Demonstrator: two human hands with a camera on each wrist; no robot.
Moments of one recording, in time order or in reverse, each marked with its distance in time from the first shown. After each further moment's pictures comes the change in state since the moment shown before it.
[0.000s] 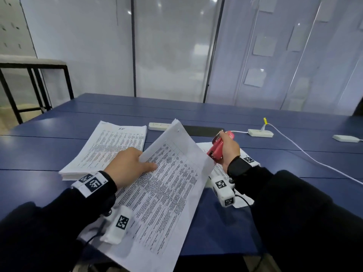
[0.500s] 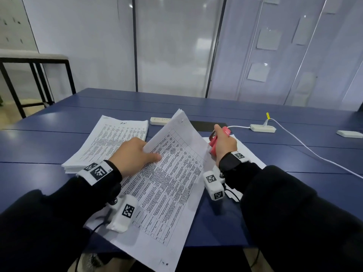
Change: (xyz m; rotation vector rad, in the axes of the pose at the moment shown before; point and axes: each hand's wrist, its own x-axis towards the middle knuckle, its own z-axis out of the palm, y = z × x) left_hand 0.002 0.009 0.001 -0.053 -0.006 -0.001; right_hand -0.011 0.008 0.014 -0.109 0.115 -0.011
